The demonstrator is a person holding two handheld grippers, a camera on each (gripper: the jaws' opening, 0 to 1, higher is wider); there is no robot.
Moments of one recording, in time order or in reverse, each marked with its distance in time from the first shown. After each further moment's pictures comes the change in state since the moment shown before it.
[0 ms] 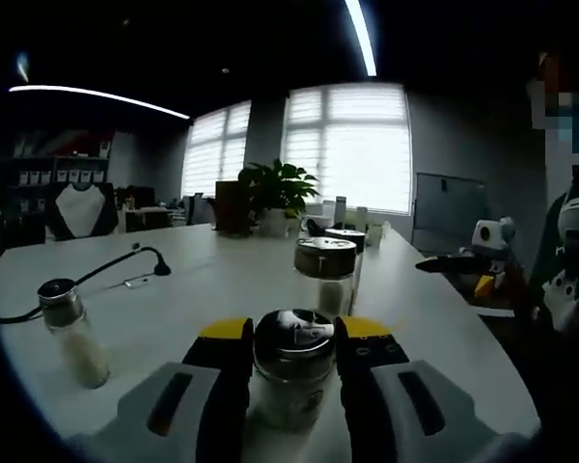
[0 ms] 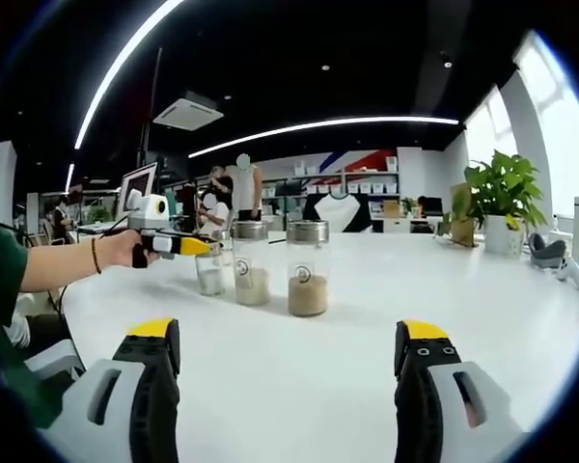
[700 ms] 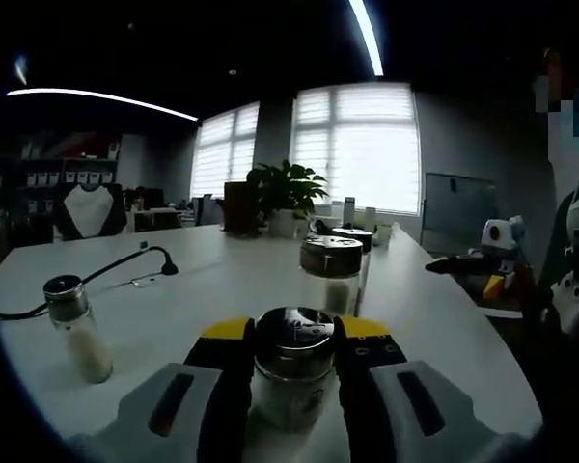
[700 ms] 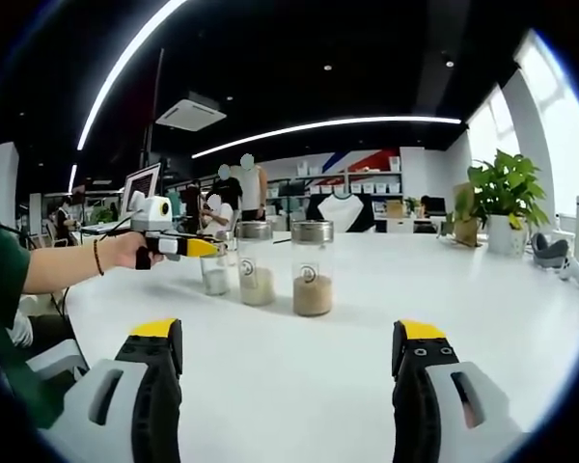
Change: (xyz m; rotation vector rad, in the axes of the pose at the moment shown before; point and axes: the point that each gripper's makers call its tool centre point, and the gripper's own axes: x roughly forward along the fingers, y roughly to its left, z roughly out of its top) left arm 0.000 0.002 0.000 0.009 -0.003 0.049; right arm -0.002 0.004 0.001 -0.001 -0.002 0.009
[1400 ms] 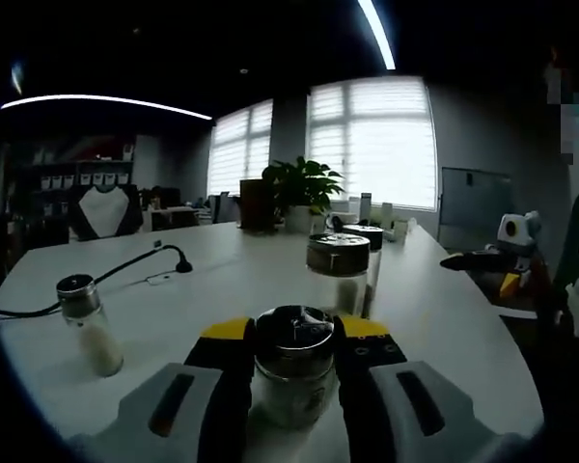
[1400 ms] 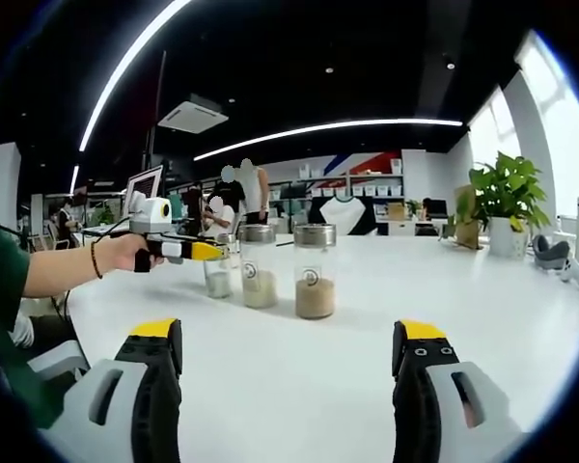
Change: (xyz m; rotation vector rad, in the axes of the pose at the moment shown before) left arm -0.001 0.001 -0.001 0.018 0.019 0.097; right arm -0.001 0.004 0.002 0.000 -0.009 0.009
